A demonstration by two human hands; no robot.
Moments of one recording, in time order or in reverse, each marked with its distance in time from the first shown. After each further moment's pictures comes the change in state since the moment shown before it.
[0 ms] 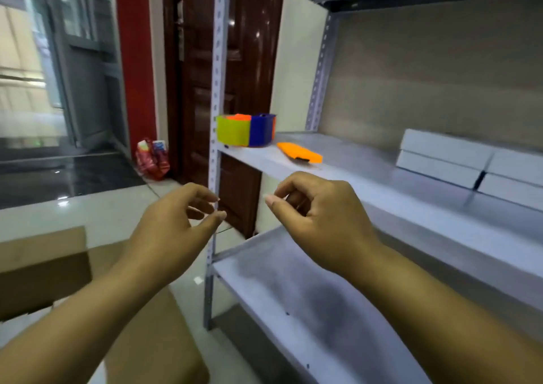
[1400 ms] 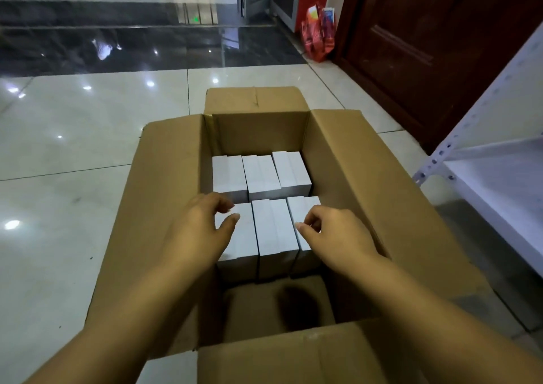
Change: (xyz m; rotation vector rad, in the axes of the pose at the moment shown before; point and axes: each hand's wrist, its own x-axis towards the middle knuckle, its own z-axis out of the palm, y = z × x) left_hand -0.216 -0.327 -0.183 0.341 0.063 -0.608; right_hand -0.126 -0.155 0.394 0.028 -0.836 0.233
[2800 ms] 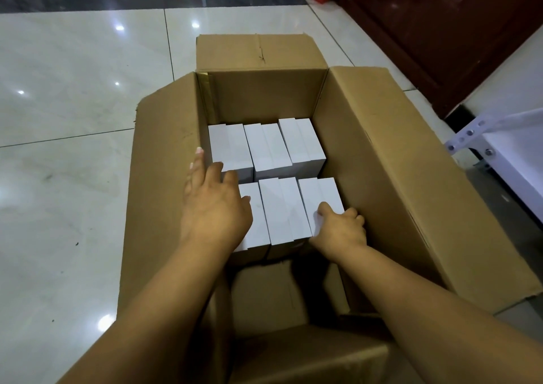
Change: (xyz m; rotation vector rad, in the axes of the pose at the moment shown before) left_hand 0.055 -0.029 0.031 0.525 -0.100 0.082; right_hand 0.062 0.029 0.102 -0.276 -0.301 0.450
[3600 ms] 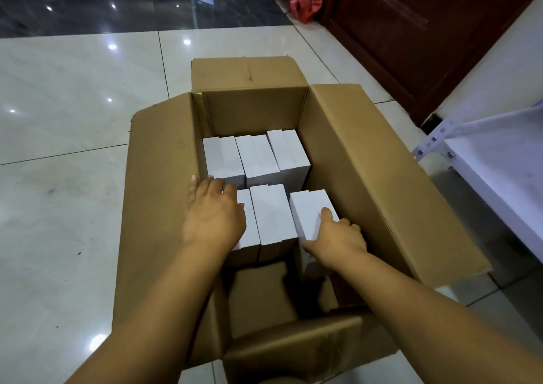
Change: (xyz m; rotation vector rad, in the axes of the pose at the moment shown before) left_hand -0.013 0.004 -0.005 0.040 -0.059 0.057; right_hand -0.052 0.011 -0.027 0.002 -0.025 0.022
